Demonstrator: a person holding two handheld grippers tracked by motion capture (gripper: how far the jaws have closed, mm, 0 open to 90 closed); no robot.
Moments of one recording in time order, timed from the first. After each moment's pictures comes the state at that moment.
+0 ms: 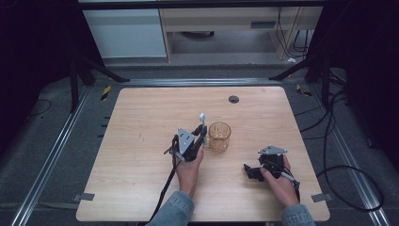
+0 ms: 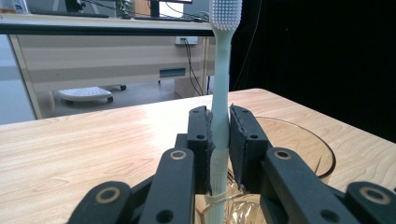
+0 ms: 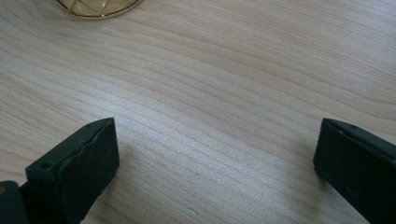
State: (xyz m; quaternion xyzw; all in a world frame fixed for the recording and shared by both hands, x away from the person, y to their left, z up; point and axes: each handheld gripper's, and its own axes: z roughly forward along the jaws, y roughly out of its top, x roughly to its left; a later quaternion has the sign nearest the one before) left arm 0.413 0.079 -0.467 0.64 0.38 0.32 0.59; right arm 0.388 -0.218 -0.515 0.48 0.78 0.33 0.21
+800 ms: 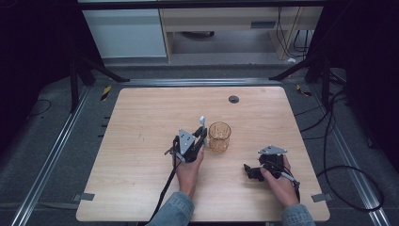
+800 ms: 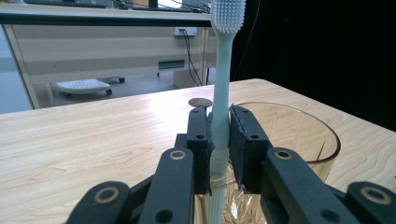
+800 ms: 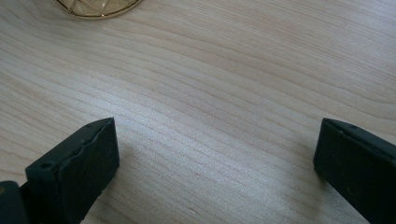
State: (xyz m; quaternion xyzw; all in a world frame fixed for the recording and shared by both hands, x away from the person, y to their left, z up) left arm 0.414 0.078 -0.474 0.65 0.38 0.31 0.58; right arm 0.388 -0.218 -0.515 0.48 0.78 0.34 0.21
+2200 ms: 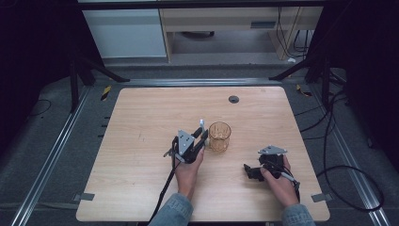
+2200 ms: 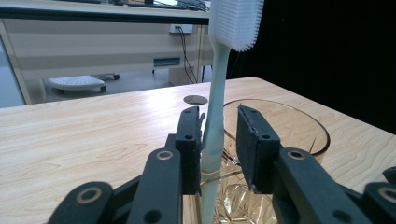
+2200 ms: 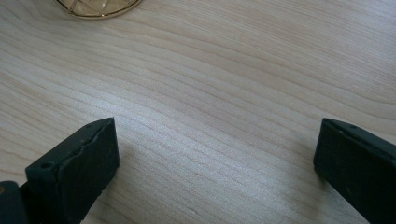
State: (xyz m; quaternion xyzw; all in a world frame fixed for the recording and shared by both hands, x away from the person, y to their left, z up) left arm 0.410 0.081 -0.472 0.65 0.38 0.30 0.58; right arm 0.388 -0.218 -0.515 0.48 0.78 0.34 0.21
